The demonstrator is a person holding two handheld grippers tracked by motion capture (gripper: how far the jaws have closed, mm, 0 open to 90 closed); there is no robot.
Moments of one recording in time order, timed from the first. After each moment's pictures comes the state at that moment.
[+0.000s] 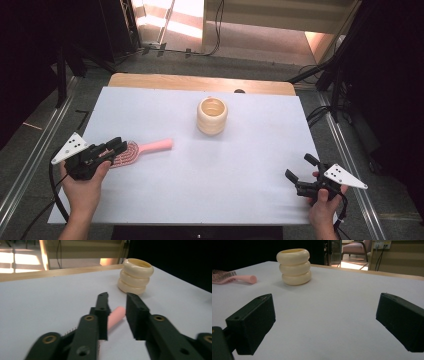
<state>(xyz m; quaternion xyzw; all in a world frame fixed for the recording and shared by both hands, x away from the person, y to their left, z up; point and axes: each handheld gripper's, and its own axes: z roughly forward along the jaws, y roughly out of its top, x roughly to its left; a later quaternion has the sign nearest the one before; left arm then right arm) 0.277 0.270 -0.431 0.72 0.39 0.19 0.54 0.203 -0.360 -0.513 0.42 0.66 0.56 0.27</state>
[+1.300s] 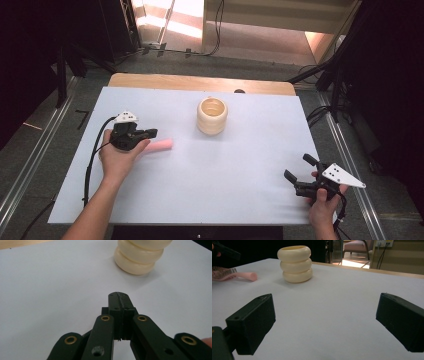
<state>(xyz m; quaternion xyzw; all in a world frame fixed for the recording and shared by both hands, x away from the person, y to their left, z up) 0.363 0.195 -0.447 0.81 0.39 0.10 0.43 0.205 -0.358 -0.513 0.42 0.67 0.56 0.26</state>
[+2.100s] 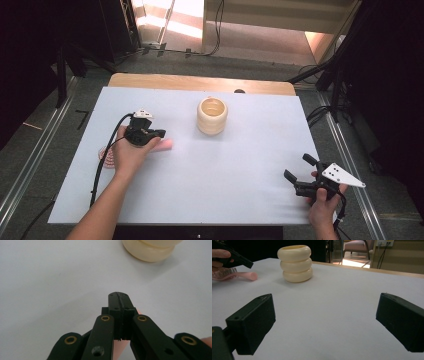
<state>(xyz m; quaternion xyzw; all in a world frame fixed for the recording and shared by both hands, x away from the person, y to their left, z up) 0.387 0.169 -0.465 0.83 0.40 0.09 0.36 0.206 -0.358 -0.514 0.42 0.67 0.55 0.26</state>
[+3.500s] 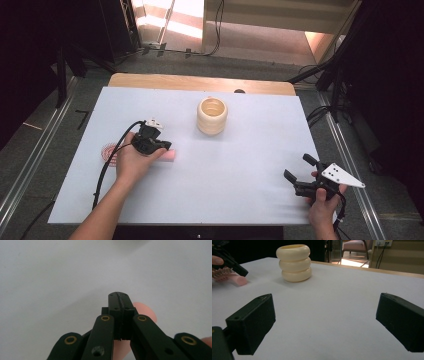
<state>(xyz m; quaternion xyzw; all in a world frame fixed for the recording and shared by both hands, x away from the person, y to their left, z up) 0.367 0.151 -0.475 0.88 0.36 0.05 0.31 0.205 -0.358 -0.514 0.42 0.67 0.55 0.27</state>
